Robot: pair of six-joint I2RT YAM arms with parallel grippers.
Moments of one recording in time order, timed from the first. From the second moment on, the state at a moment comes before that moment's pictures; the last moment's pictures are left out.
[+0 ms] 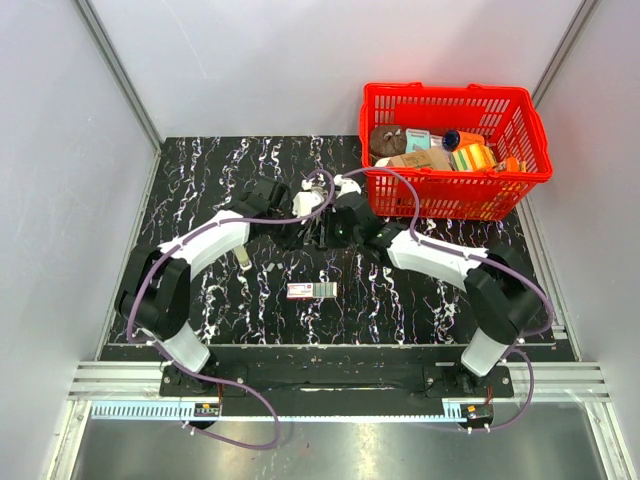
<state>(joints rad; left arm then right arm) -0.47 1.64 1.12 -0.43 0.37 0.36 0.77 1.68 1.11 0.01 0.04 0.61</state>
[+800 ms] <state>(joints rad) -0.18 1.43 1.19 -0.71 0.56 0.40 0.70 2.07 1.54 -0.35 0.17 0.40</state>
